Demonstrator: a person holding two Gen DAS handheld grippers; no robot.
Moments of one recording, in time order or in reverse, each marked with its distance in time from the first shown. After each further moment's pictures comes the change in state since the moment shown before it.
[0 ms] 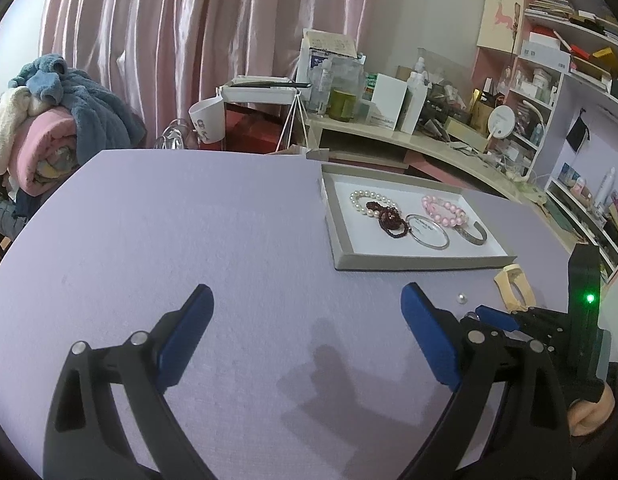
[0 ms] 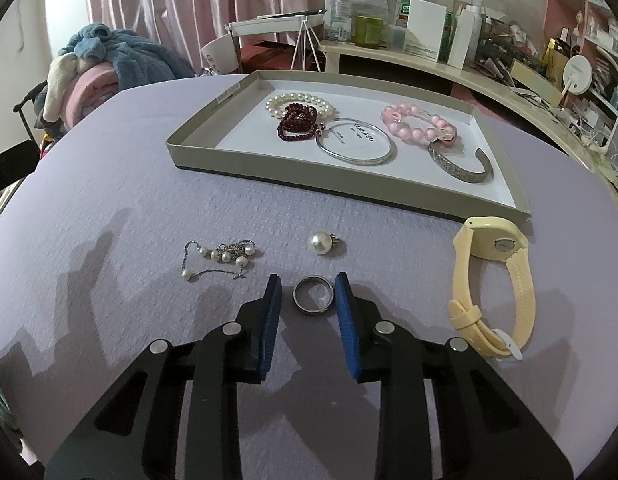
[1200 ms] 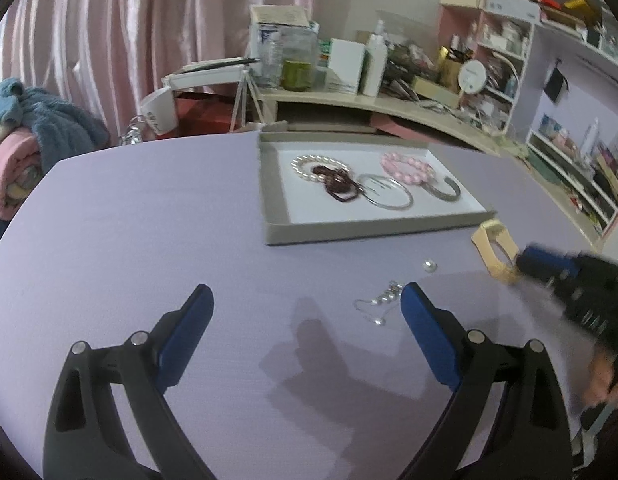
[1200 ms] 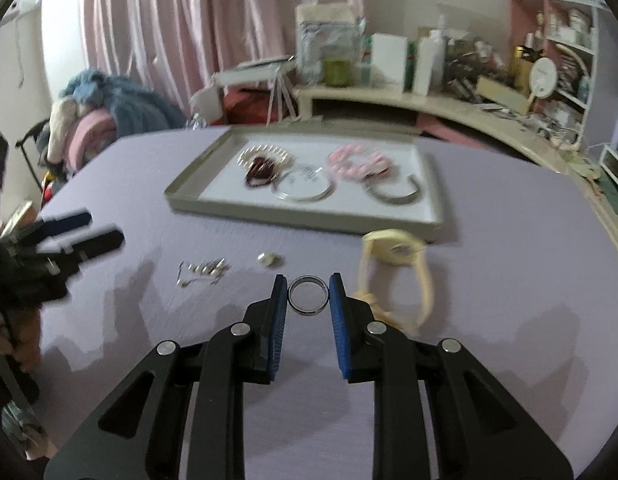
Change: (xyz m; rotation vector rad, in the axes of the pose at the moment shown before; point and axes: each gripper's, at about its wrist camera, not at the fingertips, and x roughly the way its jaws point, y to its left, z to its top) left arm 0.033 -0.062 -0.016 0.136 0.091 -0.053; right arm -0.074 -0.052 -0.007 0.091 -0.162 -0.016
